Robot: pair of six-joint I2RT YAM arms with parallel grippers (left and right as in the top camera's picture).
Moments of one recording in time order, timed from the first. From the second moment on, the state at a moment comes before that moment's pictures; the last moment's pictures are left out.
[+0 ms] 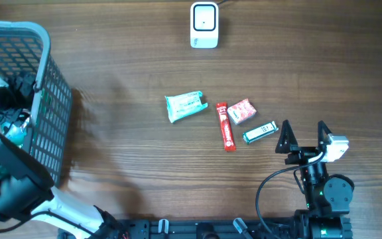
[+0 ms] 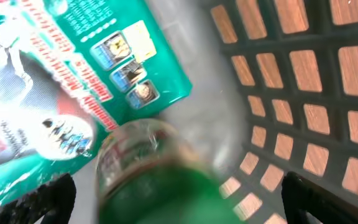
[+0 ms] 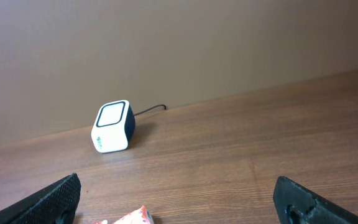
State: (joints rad) left arm 0.66 1.90 1.48 -0.86 0.30 -0.38; right arm -0.01 0.02 0.01 0.00 -0.07 0.25
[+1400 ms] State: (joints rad) left arm 0.65 2.03 1.73 -1.24 0.27 -0.37; right arm -0.01 0.02 0.01 0.00 -0.07 0.25
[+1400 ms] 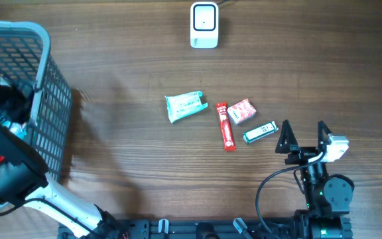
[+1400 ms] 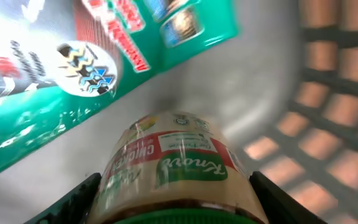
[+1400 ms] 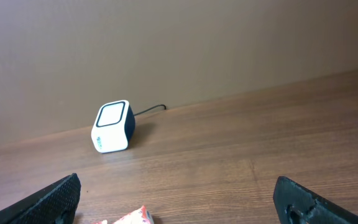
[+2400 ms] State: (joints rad) left arm -0.48 2.14 2.34 -1.01 0.39 -0.47; right arm -0.01 0.02 0.01 0.00 -0.07 0.25
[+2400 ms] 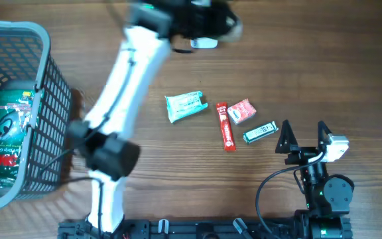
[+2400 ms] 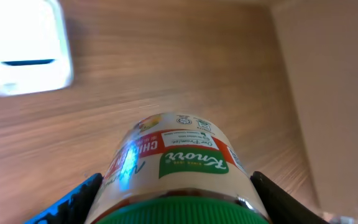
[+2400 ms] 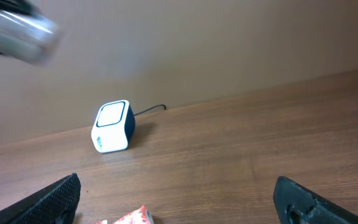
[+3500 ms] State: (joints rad) left arm -0.81 2.54 2.38 -1.24 0.13 -0.38; right arm -0.01 0.02 0.01 0.00 -0.07 0.25
